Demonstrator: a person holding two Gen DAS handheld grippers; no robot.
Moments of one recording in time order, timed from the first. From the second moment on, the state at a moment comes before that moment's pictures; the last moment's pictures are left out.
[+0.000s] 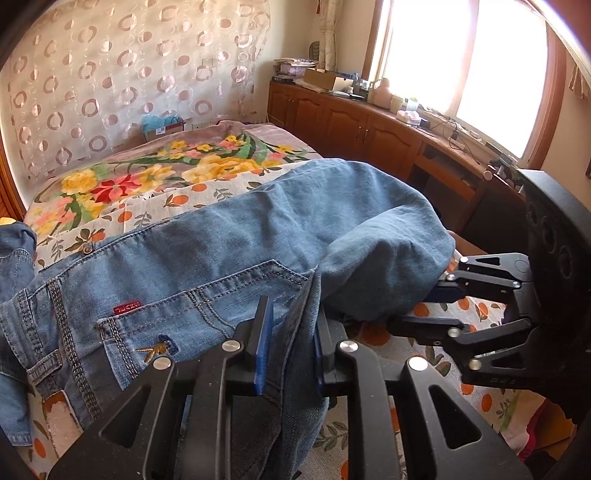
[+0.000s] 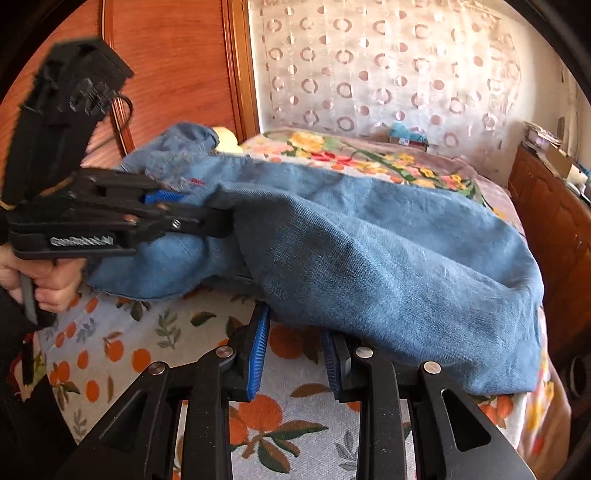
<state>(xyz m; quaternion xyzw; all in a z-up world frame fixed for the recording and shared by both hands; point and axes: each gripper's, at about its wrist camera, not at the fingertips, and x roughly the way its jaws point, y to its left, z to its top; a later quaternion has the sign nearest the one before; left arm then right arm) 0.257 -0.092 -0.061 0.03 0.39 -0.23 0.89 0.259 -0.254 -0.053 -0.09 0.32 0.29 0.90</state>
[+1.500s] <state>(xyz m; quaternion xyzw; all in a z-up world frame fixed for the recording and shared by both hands) 0.129 0.053 -0.098 -0.02 0.40 -0.06 0.92 0.159 -0.318 -0.055 -0.03 0.37 0.26 0.89</state>
